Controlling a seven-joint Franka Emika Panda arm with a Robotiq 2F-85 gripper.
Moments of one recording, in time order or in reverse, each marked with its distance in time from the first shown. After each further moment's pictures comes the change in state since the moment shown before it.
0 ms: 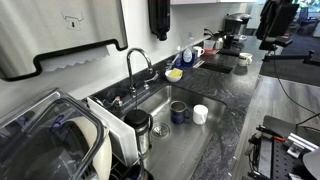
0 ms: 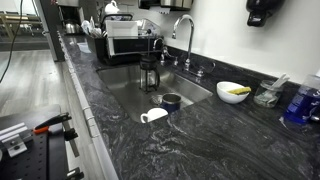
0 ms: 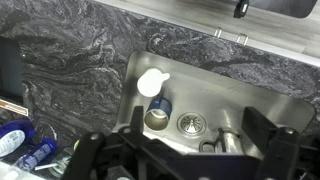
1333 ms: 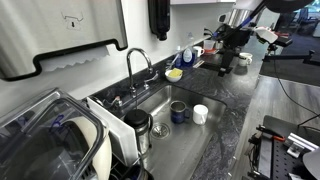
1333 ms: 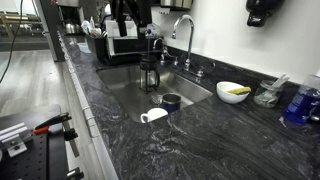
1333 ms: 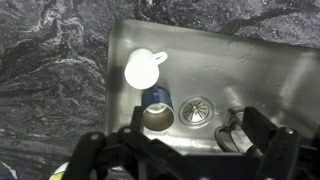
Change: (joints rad) arm -0.021 0.311 -0.289 -0.162 0.103 0.532 -0.162
